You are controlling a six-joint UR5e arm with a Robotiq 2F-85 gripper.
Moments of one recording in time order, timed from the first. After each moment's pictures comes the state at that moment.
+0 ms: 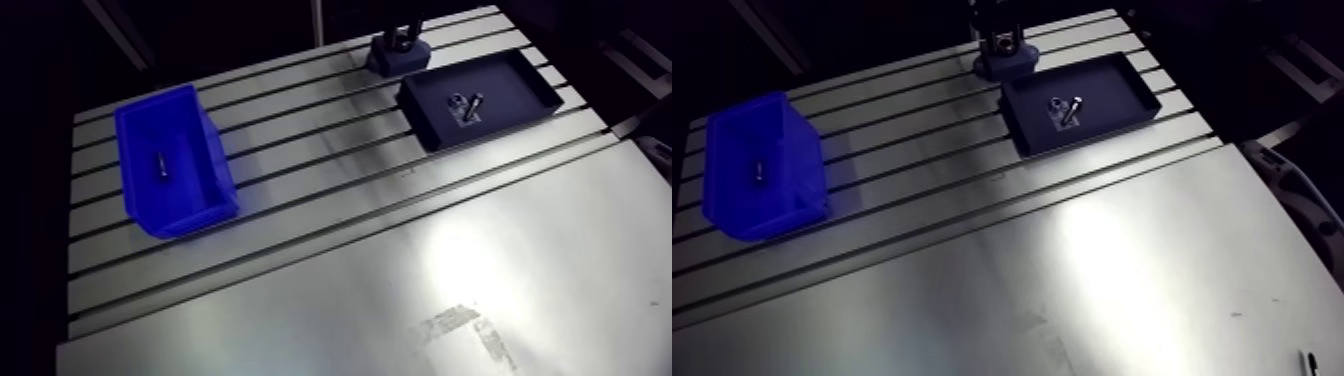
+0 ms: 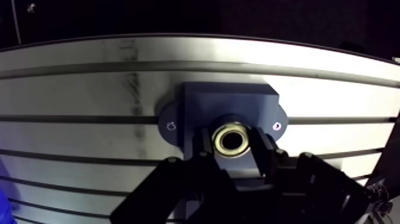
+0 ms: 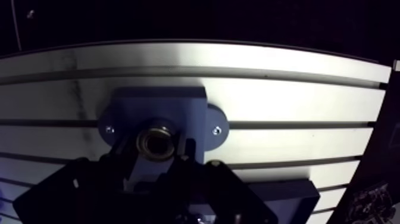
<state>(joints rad) -0.37 -0.89 1.42 -2.02 -1.65 -1.98</state>
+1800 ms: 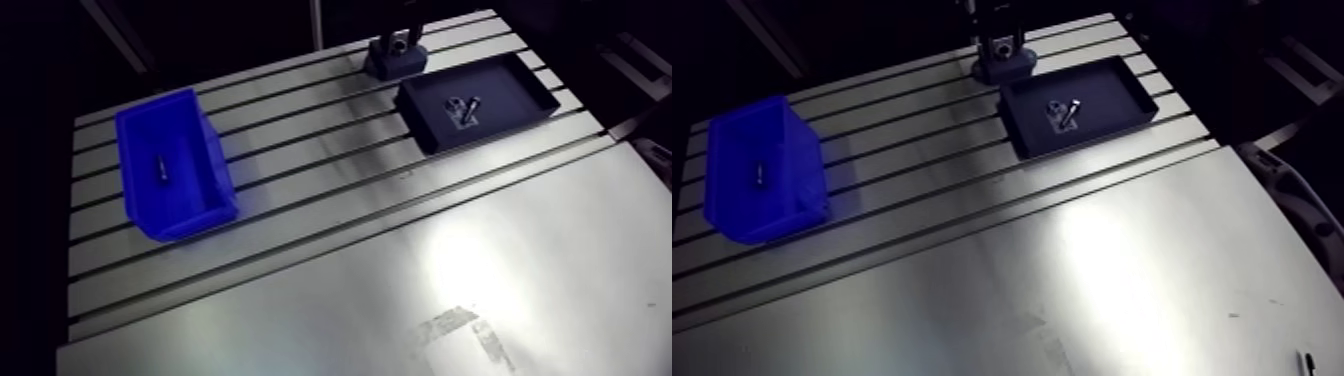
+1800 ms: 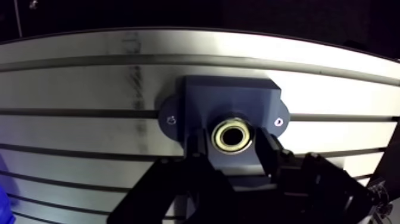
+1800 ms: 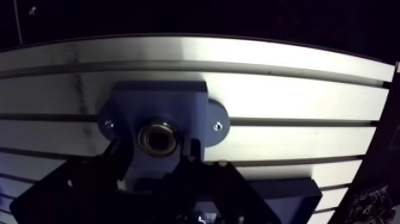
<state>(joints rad) -0.37 -0.90 1.43 -2.02 -1.65 -1.99</state>
